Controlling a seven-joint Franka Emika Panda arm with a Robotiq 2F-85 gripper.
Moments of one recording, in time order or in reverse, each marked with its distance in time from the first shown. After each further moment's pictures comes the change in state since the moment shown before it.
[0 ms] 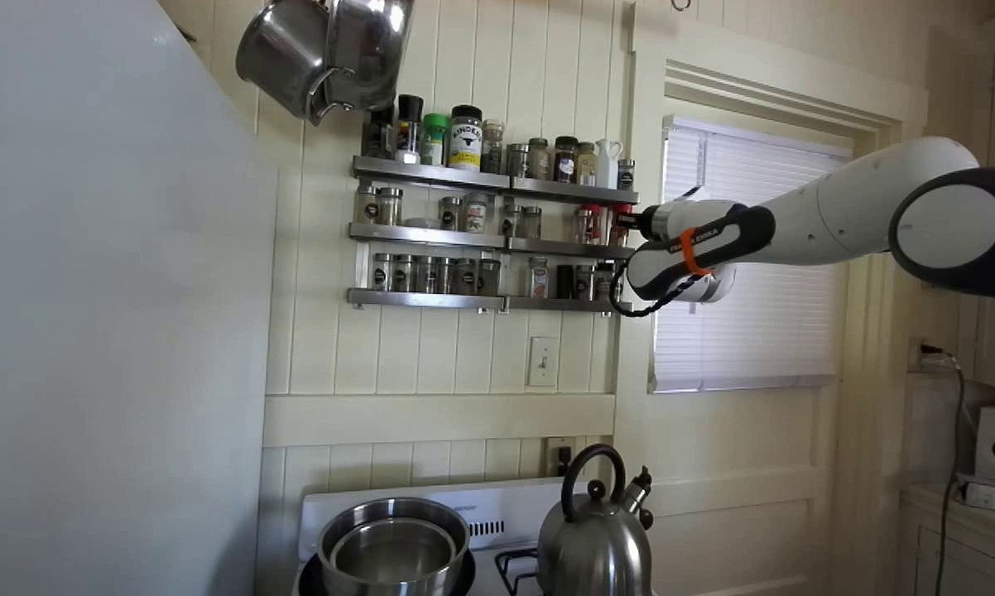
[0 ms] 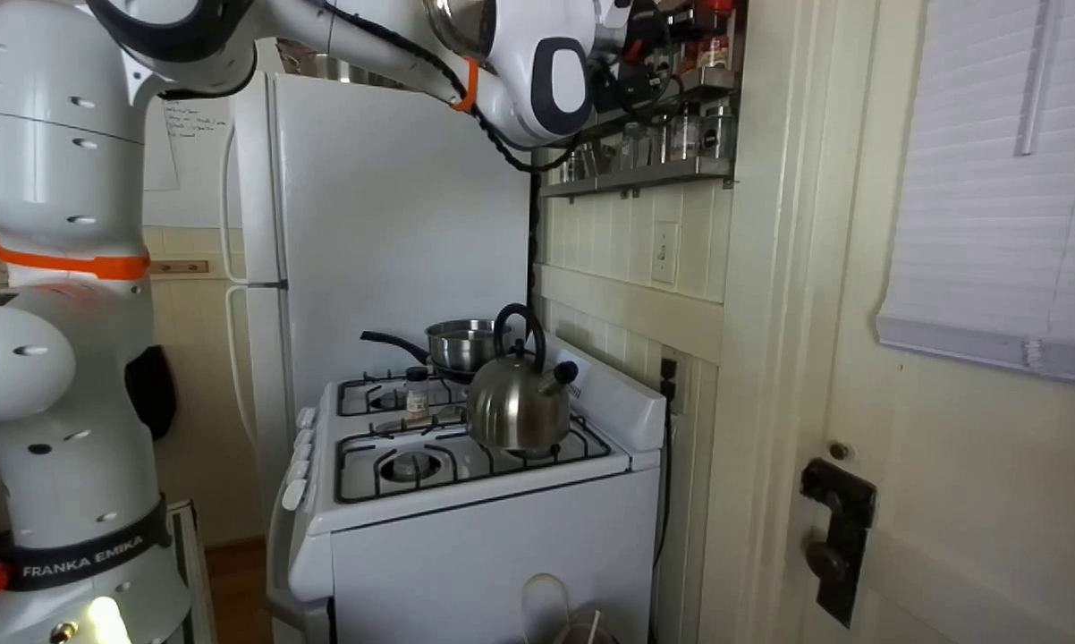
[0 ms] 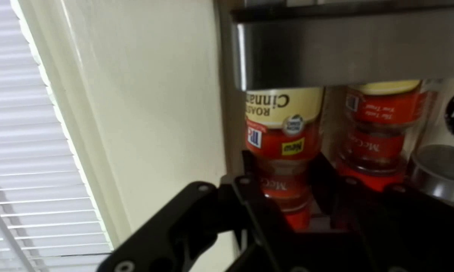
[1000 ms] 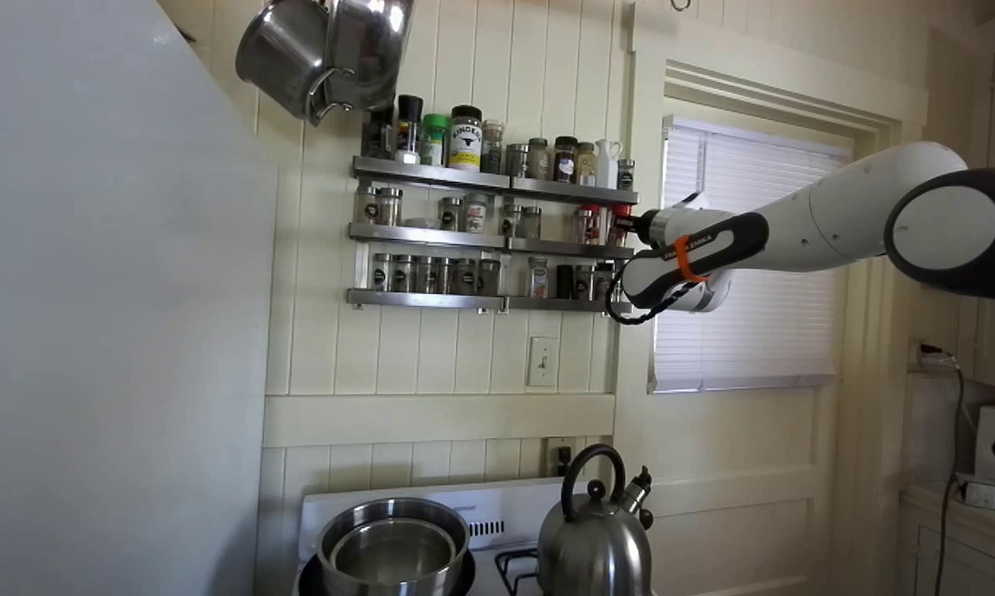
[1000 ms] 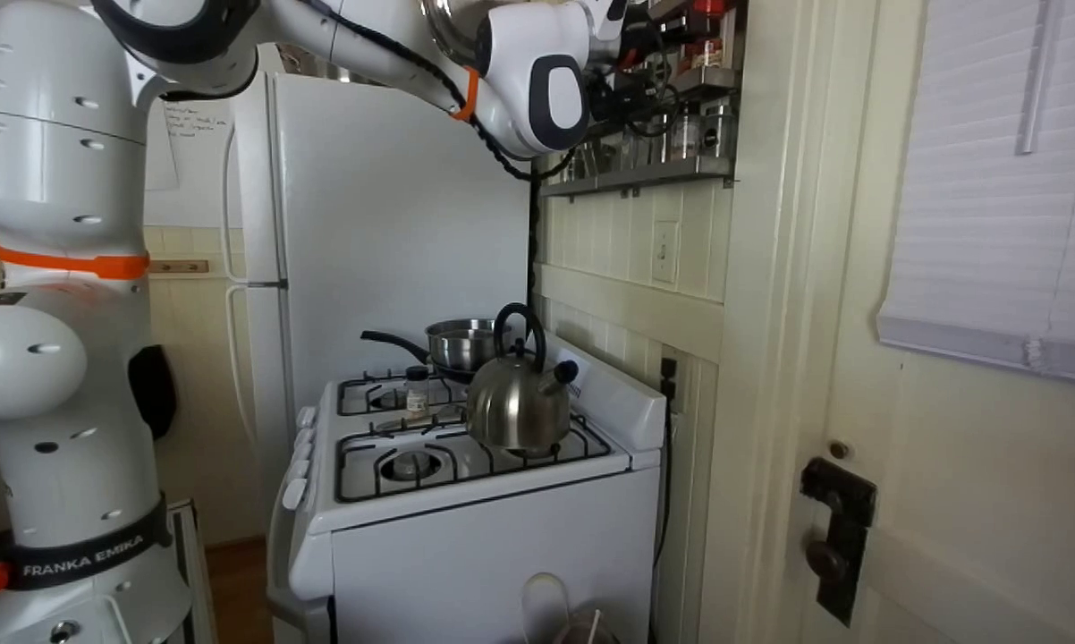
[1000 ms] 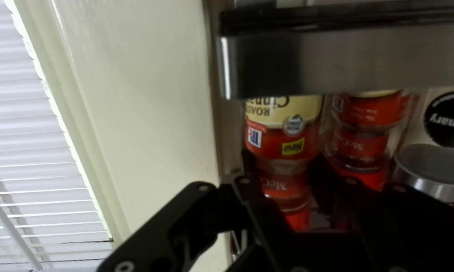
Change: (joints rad) arm 0.057 0.007 -0.043 -0.033 0.023 0.091 -0.021
